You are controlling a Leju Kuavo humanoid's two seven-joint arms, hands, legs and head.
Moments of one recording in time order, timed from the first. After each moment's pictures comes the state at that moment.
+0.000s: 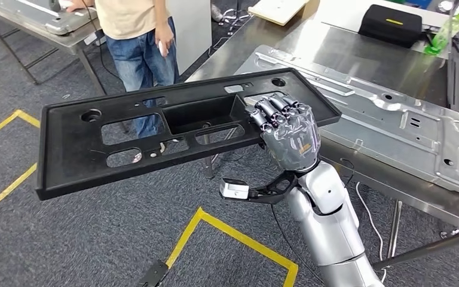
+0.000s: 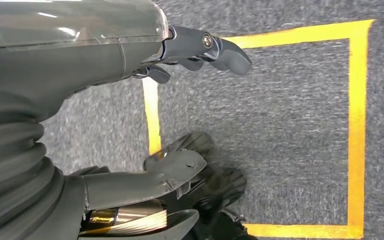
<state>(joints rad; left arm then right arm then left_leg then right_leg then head) -0.21 -0.19 0.72 -0.20 -1.19 0.02 -0.39 -0.49 0.15 0.27 -1.53 1.36 -0.70 -0.41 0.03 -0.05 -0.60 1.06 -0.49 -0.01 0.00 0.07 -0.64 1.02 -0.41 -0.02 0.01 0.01</state>
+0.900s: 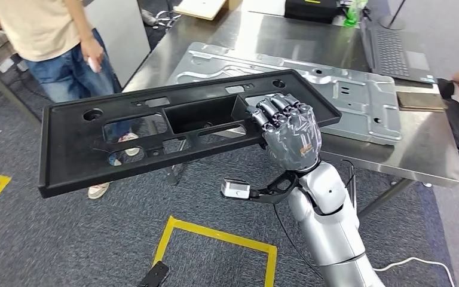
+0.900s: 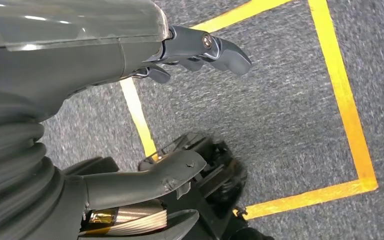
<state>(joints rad) -0.20 -0.19 0.72 -0.20 -1.19 0.01 -0.39 -0.49 0.14 0.27 -1.52 1.35 -0.70 -0.41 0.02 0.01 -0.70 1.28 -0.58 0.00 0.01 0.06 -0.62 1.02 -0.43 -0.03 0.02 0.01</state>
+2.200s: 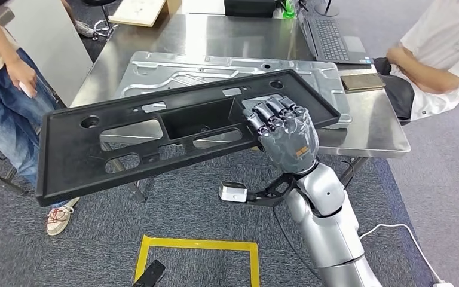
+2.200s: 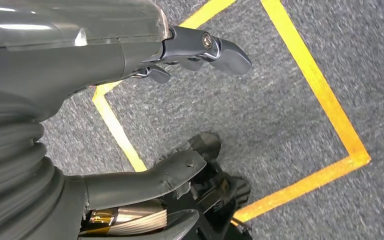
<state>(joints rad) -0.21 -0.18 0.72 -0.20 -1.19 -0.01 -0.39 -0.49 0.16 0.27 -1.53 1.38 -0.70 -0.42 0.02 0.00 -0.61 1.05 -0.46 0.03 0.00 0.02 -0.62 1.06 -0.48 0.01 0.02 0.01</state>
